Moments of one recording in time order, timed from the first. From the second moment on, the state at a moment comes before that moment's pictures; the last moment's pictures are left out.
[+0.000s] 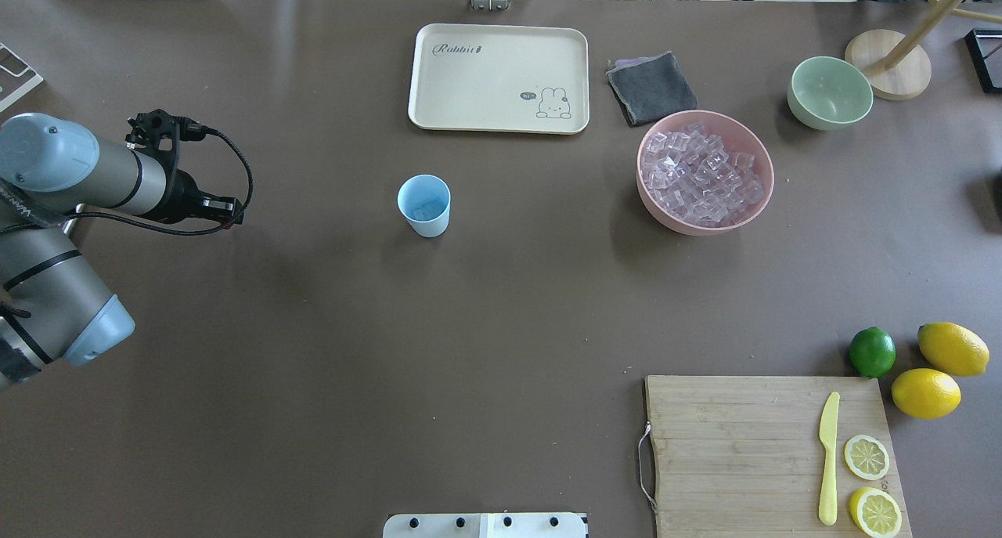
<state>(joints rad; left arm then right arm) -0.82 -1.83 -1.55 -2.24 -1.98 -0.91 1.57 -1.43 1.71 -1.68 2.39 -0.40</state>
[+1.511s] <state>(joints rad) -0.67 -2.25 -1.56 -2.01 -1.88 -1.10 1.57 -1.54 1.71 -1.60 2.39 -0.40</state>
